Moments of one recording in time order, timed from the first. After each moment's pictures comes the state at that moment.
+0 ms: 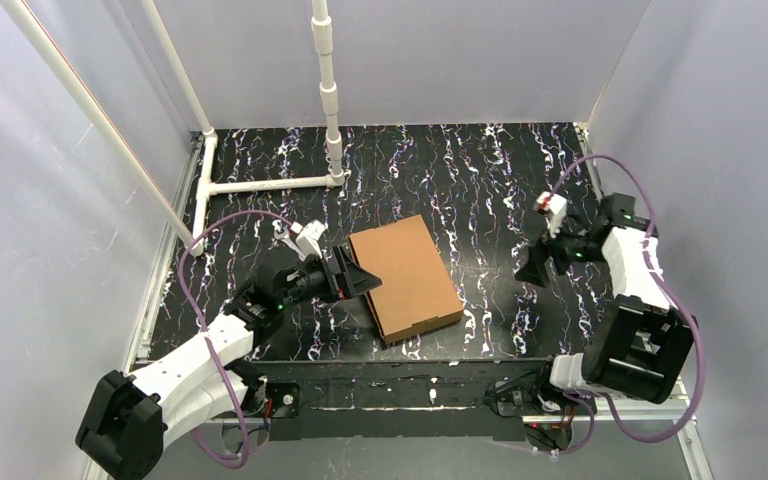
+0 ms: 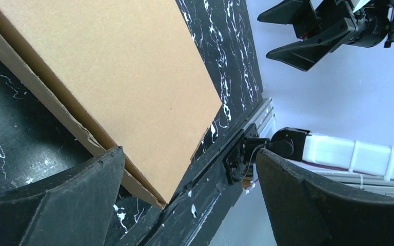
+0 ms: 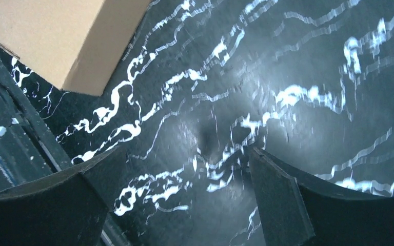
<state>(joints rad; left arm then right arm) -0.58 0.92 0.41 0.15 0.39 -0.88 -0.25 1.34 0.97 -0.96 -0.86 -1.00</state>
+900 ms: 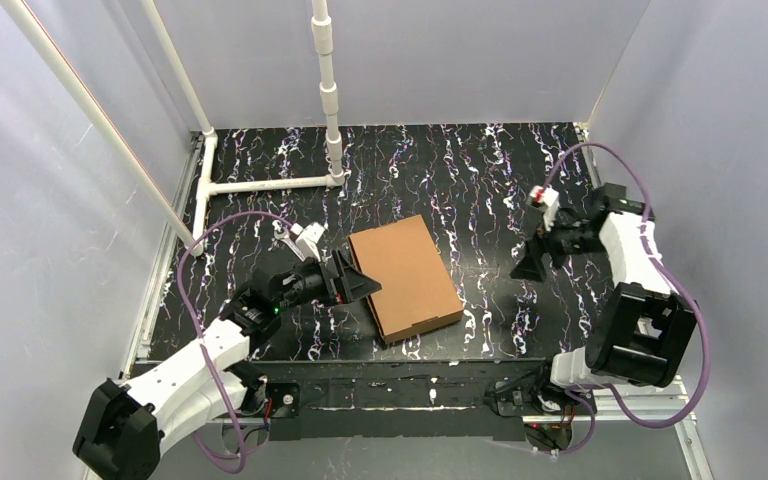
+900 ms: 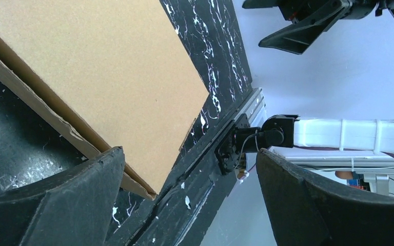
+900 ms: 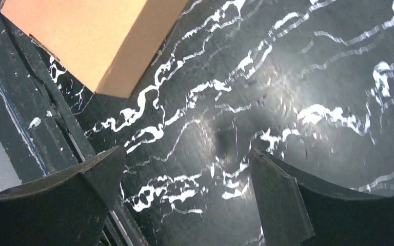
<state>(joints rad) -0.58 0.87 0.40 0.15 0.46 -0.86 -0.30 1.41 1.08 -1.16 -0.91 -1.10</state>
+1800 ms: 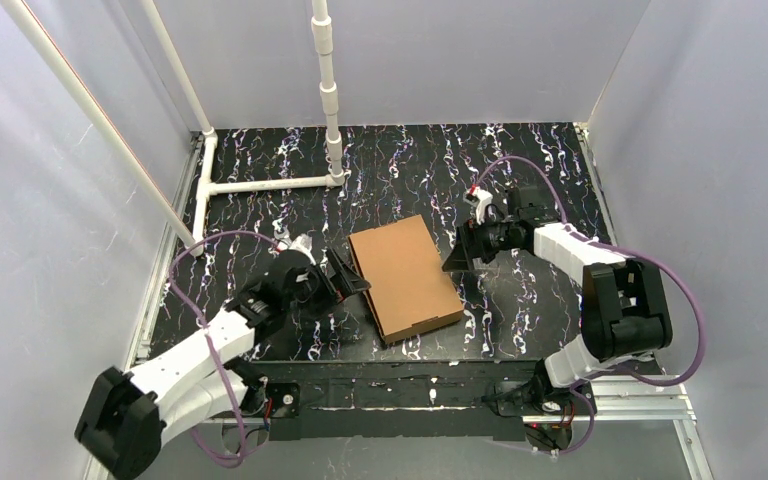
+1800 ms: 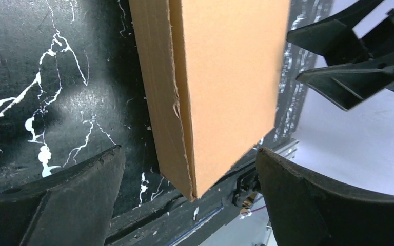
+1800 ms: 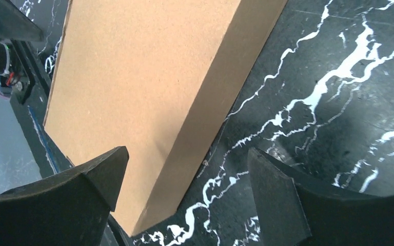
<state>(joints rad) -0.61 0.87 0.43 -0.18 0.15 -1.09 0.20 1.52 0.88 -0.36 -0.85 -0.18</state>
